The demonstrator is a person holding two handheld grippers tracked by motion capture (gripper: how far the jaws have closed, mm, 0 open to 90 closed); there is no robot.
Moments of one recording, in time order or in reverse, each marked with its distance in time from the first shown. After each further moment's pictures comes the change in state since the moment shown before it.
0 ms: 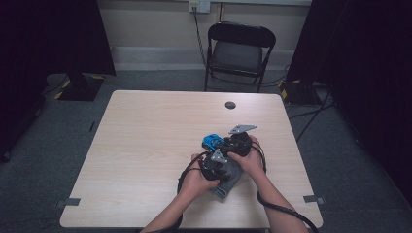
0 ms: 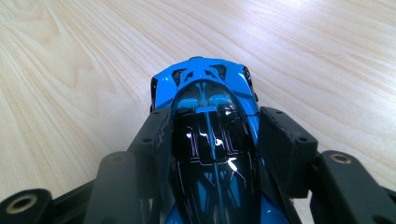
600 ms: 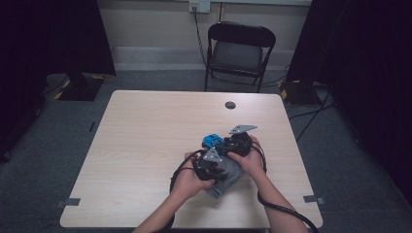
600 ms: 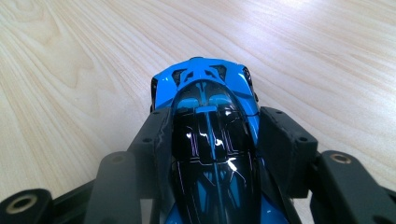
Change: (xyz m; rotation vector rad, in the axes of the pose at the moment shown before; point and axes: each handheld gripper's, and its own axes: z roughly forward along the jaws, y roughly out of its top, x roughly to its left) left arm -0.002 0.001 -0.040 -0.050 0.004 0.040; right arm 0.000 0.000 0.000 -0.003 0.003 0.004
